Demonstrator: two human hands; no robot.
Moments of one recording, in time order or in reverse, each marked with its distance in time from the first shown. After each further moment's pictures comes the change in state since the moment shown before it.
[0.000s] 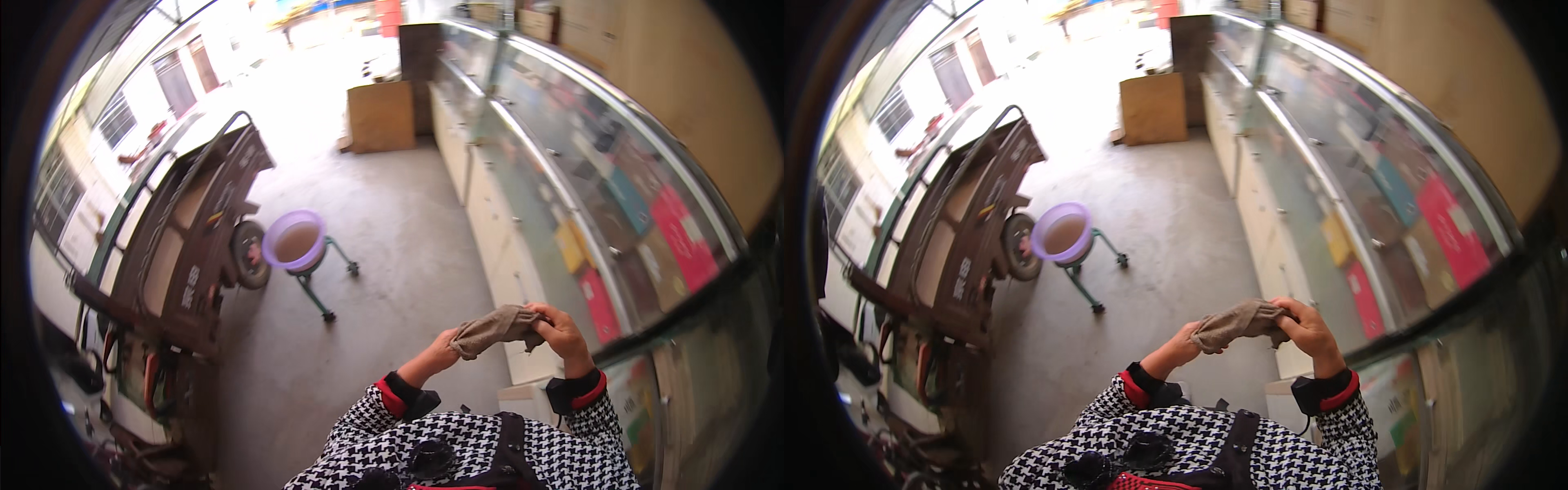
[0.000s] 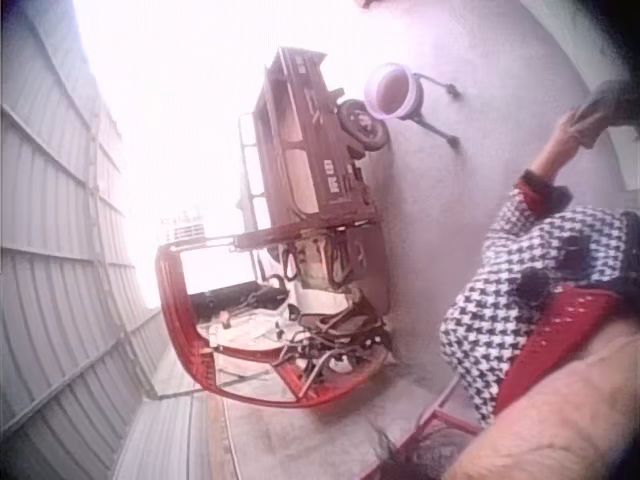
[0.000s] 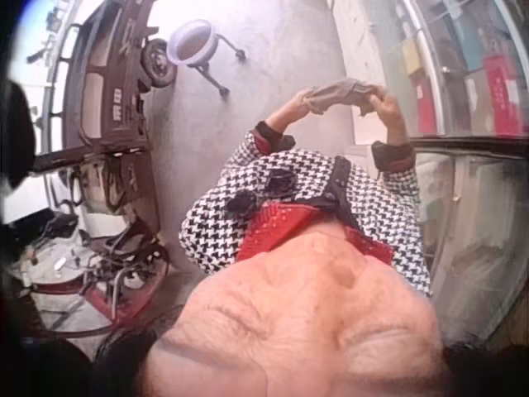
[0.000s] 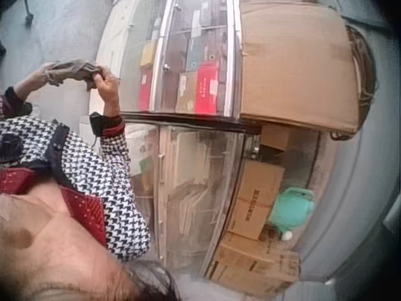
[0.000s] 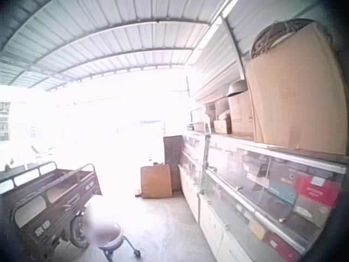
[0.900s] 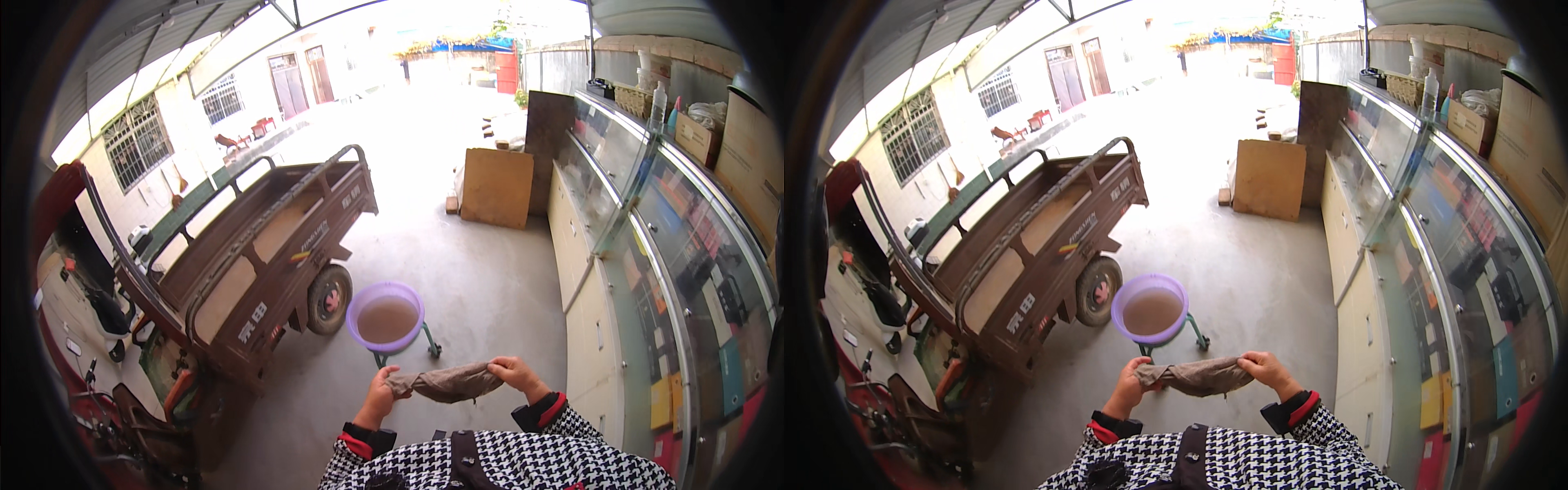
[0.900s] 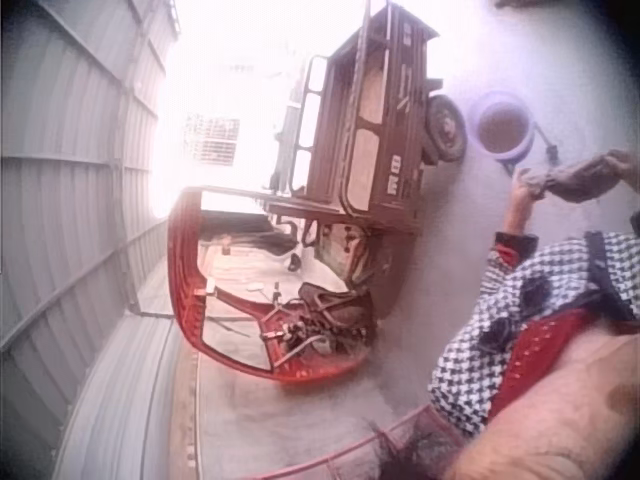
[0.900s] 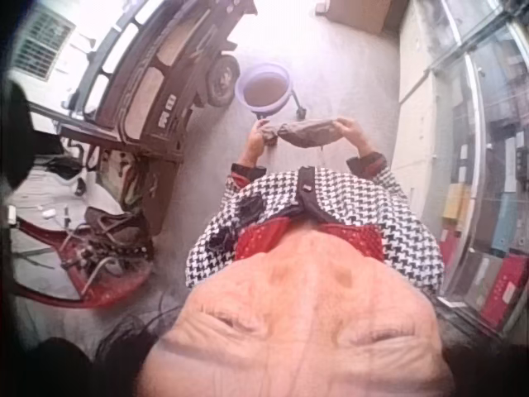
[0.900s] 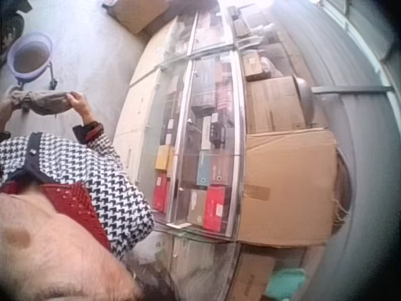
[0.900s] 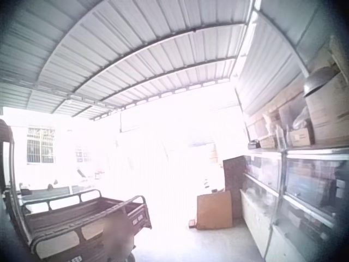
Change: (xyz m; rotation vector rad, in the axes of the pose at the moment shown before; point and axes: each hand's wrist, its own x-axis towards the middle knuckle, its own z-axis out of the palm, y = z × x) left_hand -0.087 0.106 -0.348 -0.264 0.865 0.098; right_hand 0.369 0.067 0.200 -0.295 -0.381 -0.052
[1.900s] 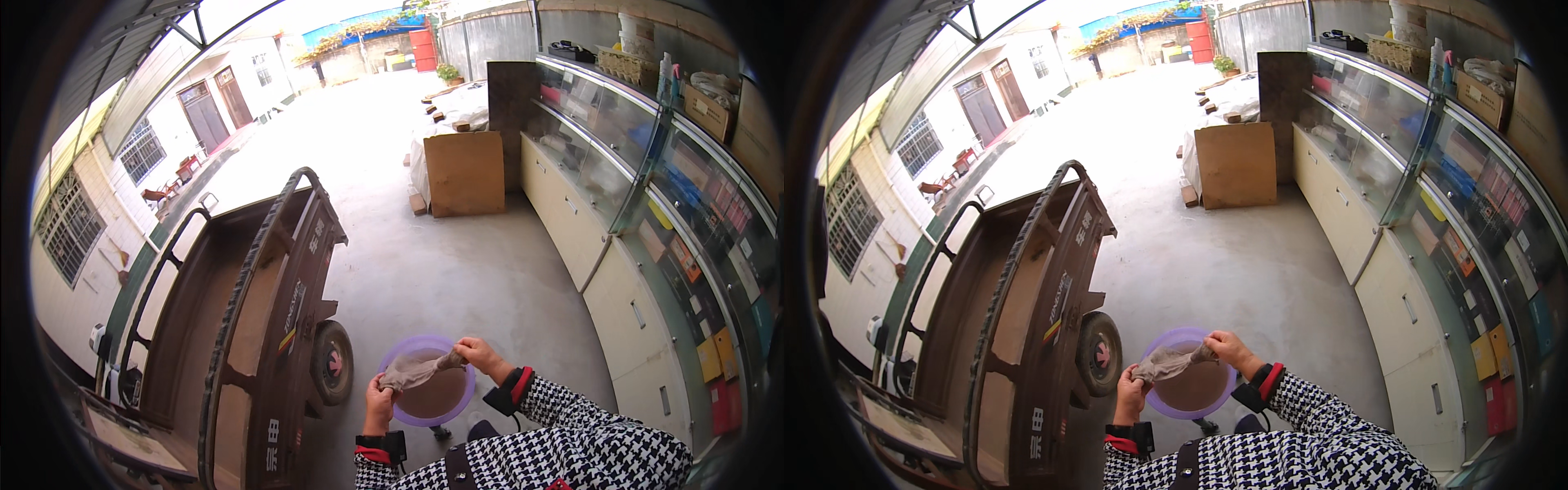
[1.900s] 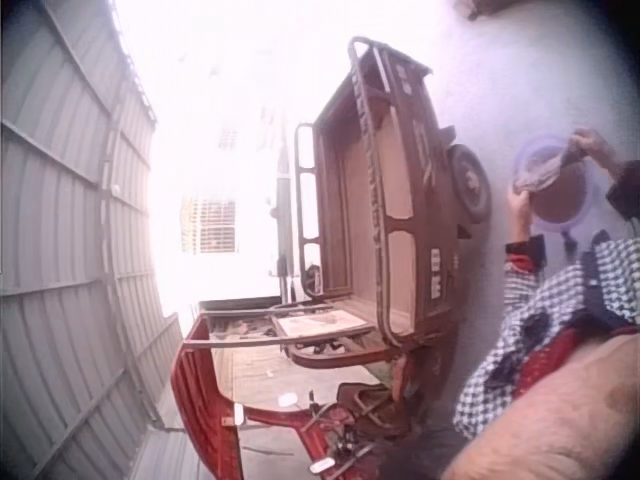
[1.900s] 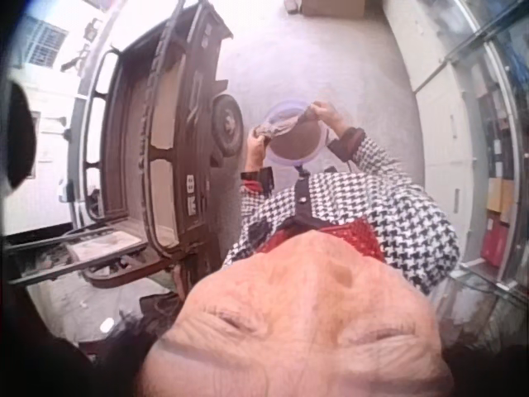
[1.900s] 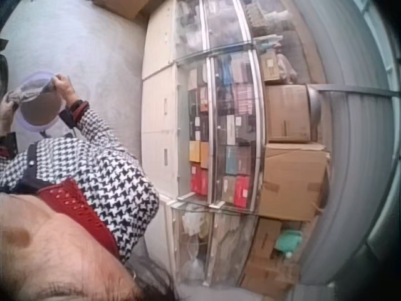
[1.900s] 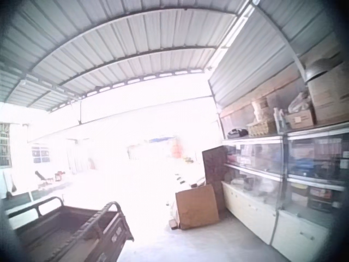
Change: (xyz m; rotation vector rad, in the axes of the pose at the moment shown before) left_hand 0.341 0.093 -0.215 -0.072 0.085 -0.020; right_hand 0.398 0.026 0.141 0.363 0.192 0.202
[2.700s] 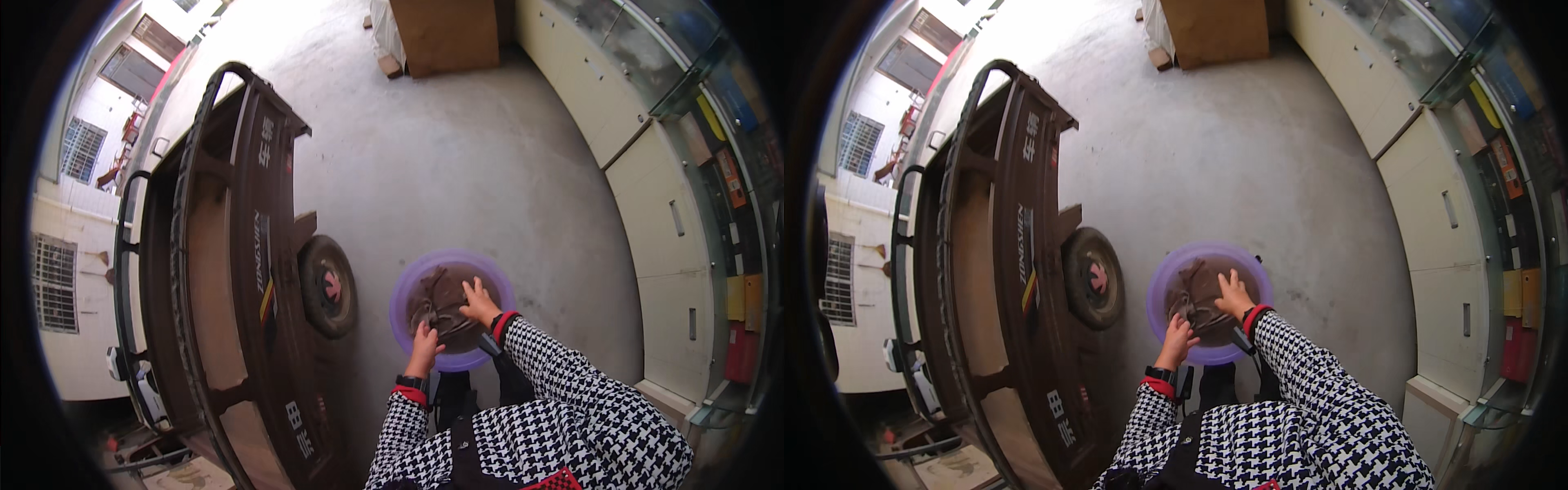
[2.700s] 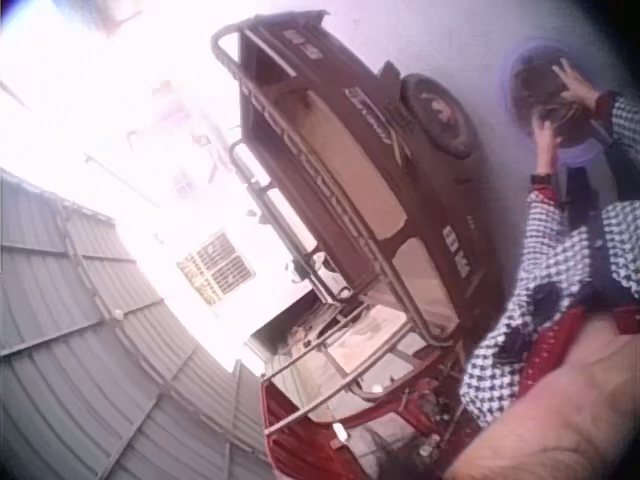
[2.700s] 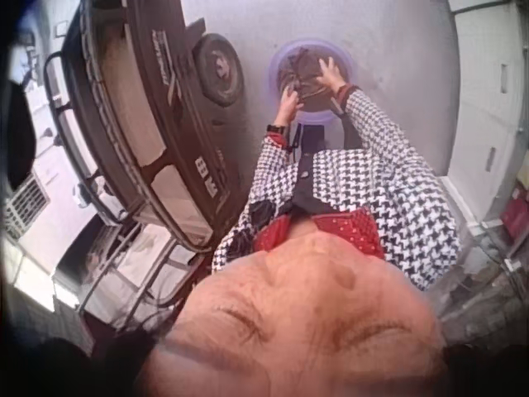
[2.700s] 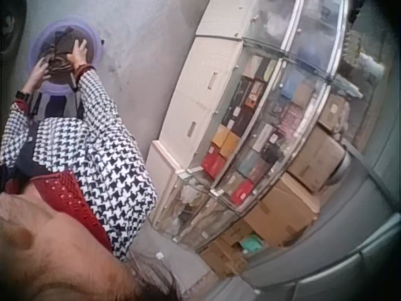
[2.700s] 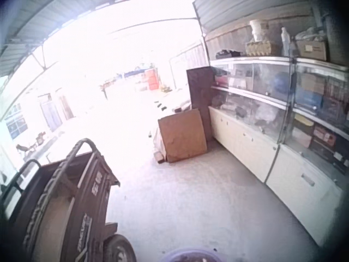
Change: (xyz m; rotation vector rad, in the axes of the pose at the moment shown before) left_hand 0.097 -0.144 -0.080 0.393 0.030 -0.703; right_hand 0.093 0.252 0.062 -0.738 0.060 0.370
